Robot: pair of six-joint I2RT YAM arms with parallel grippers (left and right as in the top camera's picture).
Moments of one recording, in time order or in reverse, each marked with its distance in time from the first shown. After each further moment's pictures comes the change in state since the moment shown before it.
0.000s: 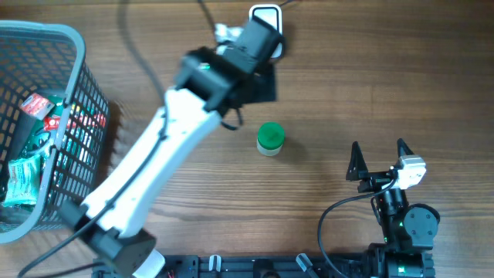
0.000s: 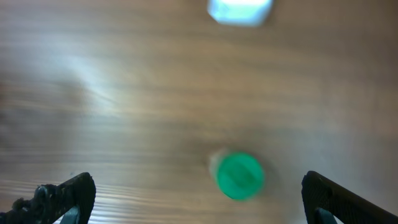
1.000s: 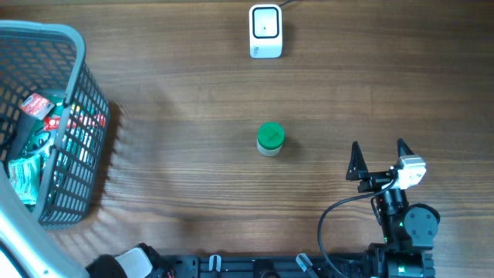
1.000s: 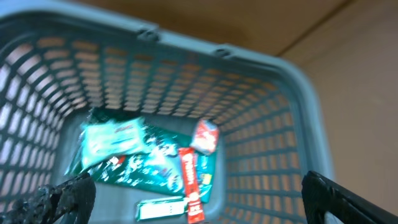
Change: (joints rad) left arm 1.215 -0.307 0.003 0.010 -0.108 -0.238; right arm 0.000 0.000 0.000 0.000 0.000 0.000
